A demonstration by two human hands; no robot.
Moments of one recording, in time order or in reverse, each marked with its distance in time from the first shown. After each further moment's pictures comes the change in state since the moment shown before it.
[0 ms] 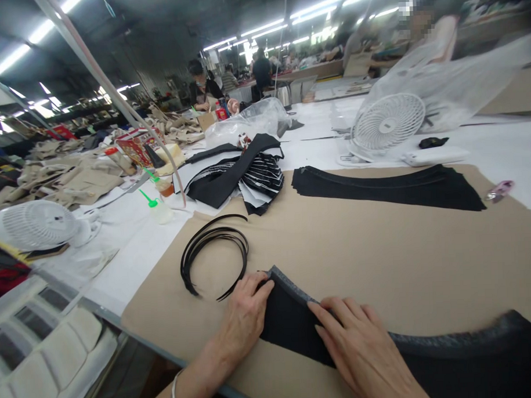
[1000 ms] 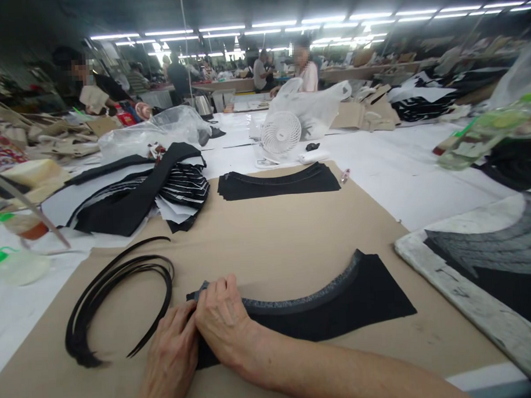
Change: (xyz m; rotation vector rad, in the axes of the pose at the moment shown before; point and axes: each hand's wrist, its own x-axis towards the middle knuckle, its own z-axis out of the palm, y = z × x) left_hand -0.012 -0.021 0.018 0.184 0.113 0.231; right_hand 0.053 -0.059 0.061 -0.250 0.028 -0.017
